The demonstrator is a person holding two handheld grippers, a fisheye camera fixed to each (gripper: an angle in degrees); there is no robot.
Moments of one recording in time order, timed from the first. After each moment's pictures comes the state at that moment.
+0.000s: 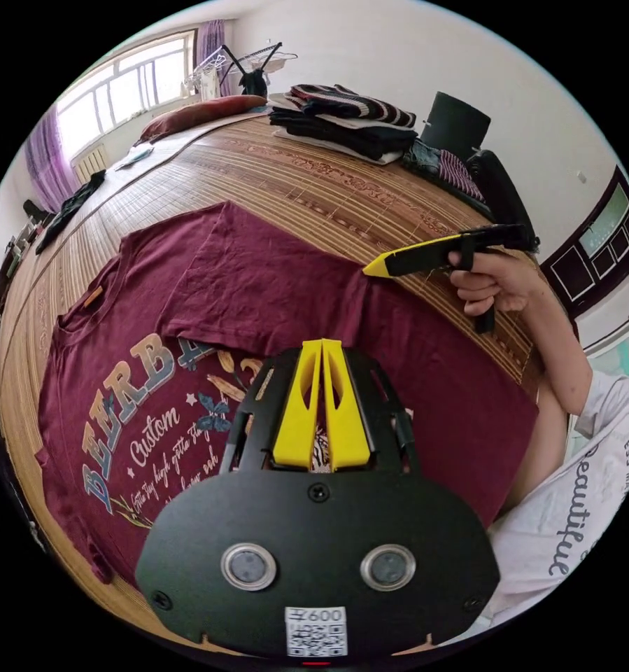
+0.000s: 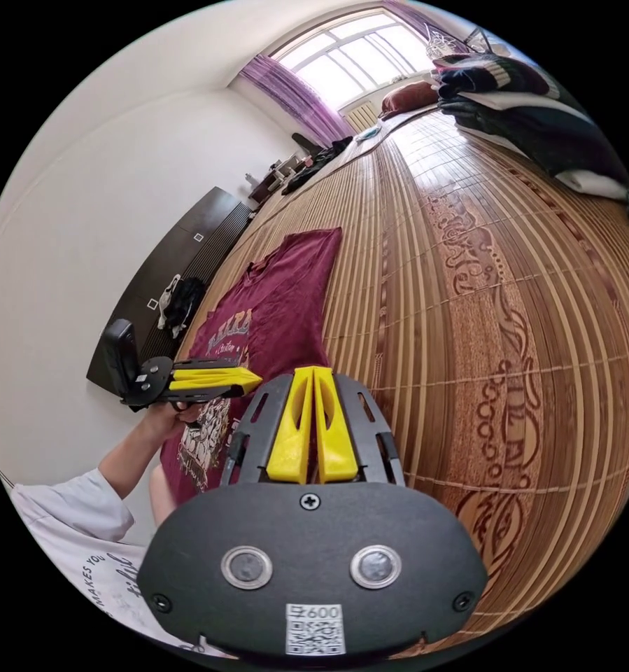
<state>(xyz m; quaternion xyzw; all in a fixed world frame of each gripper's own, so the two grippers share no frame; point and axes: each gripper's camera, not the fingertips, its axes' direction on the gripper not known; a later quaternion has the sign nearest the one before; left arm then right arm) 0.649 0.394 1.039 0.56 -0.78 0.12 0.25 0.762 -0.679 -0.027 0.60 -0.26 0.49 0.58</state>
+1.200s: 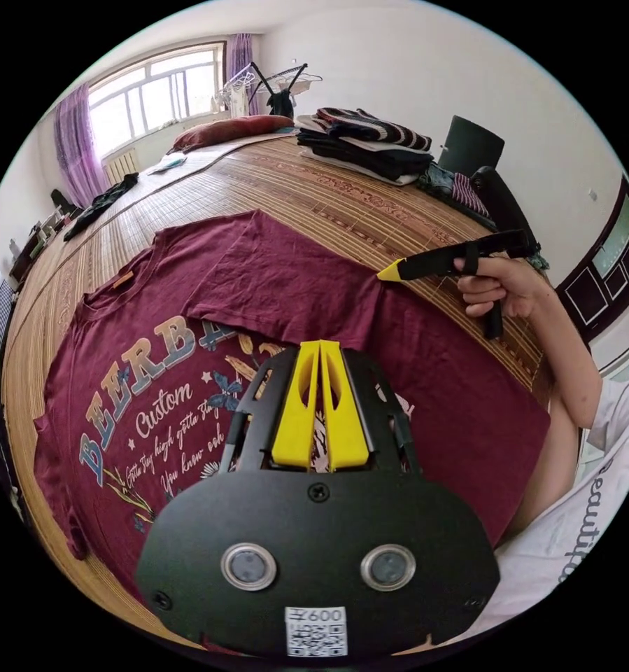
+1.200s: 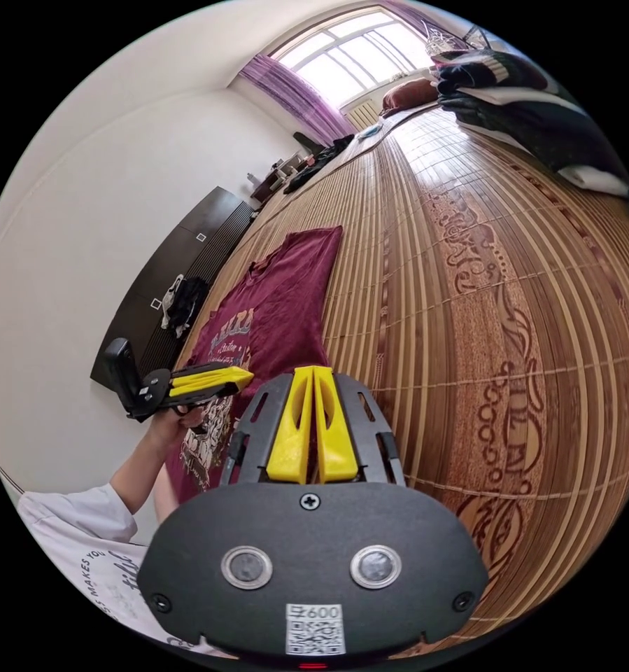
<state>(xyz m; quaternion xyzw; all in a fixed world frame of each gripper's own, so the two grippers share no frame) 0.573 0.378 1.055 0.60 -0.77 0.13 0.20 0.796 -0.684 -0.026 0.60 -0.26 0.49 0.58</state>
